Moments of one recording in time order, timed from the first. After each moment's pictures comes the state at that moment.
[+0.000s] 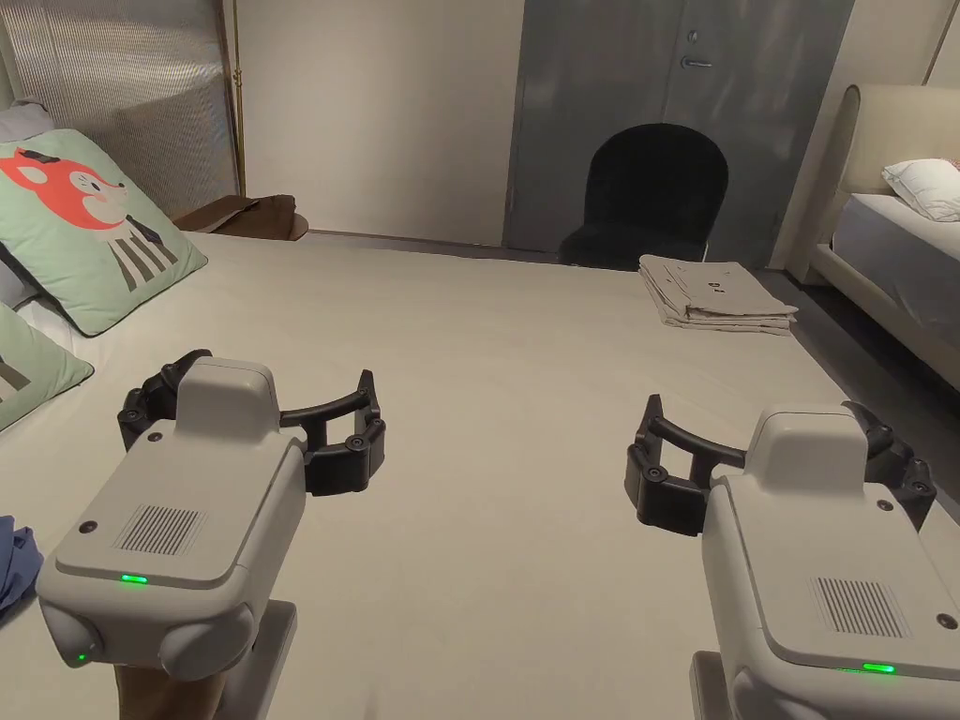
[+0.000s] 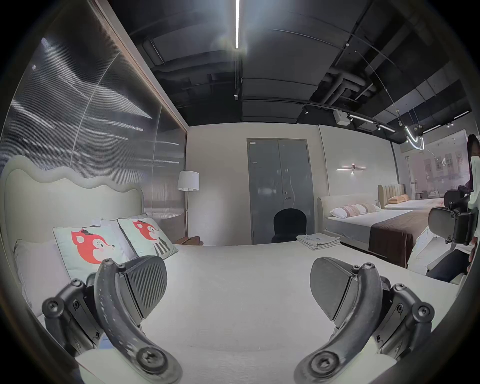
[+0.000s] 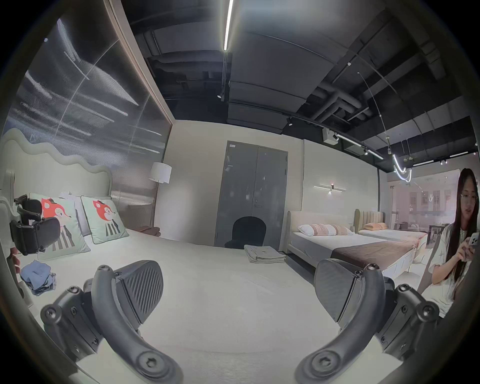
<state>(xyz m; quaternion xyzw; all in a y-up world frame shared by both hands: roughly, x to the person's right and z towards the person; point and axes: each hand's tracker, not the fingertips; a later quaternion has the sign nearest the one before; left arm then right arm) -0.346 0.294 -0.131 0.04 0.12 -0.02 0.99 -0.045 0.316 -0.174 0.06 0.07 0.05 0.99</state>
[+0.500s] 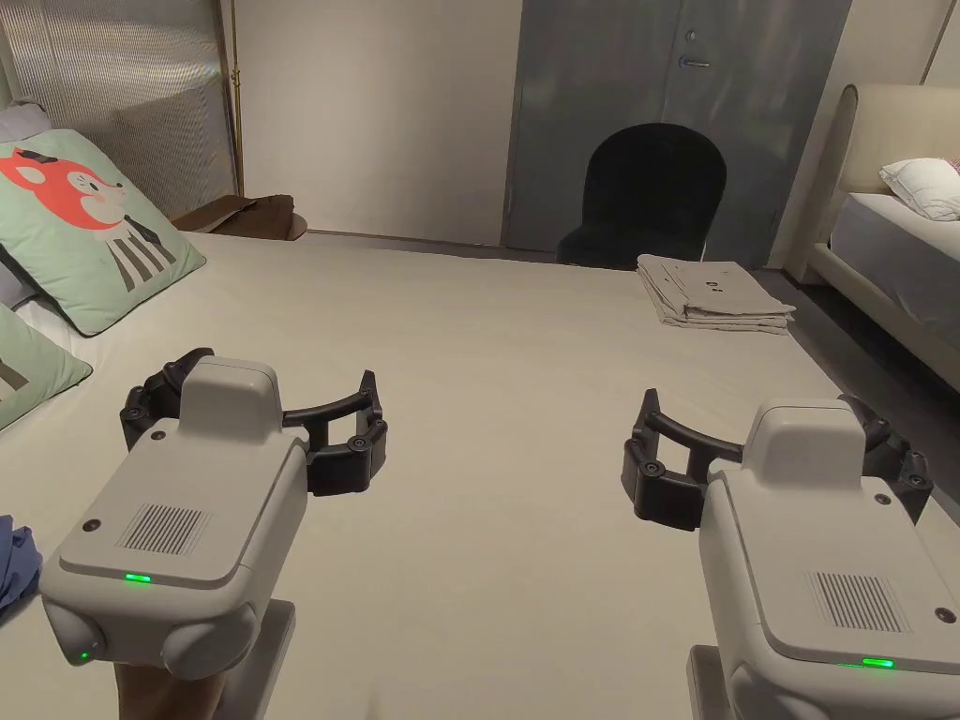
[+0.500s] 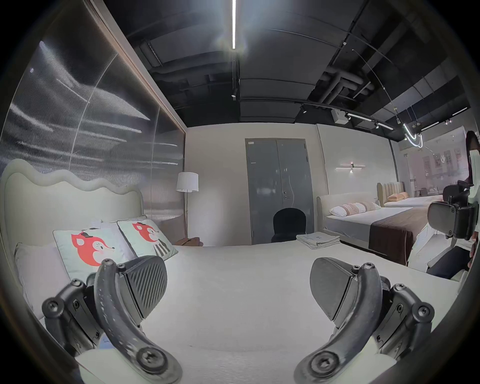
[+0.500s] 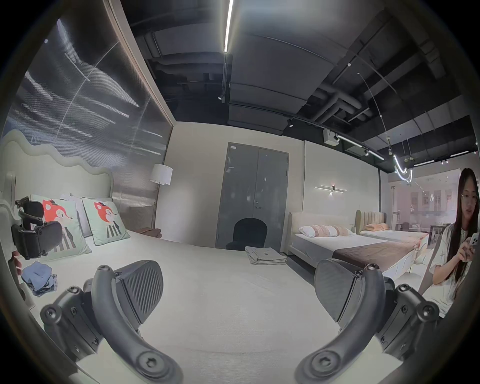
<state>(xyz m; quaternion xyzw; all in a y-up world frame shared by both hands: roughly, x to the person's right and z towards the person) -0.344 0.294 -0.131 0.04 0.12 -0.02 0.99 -0.045 0.319 -0.173 0.06 0.07 0.05 0.99</state>
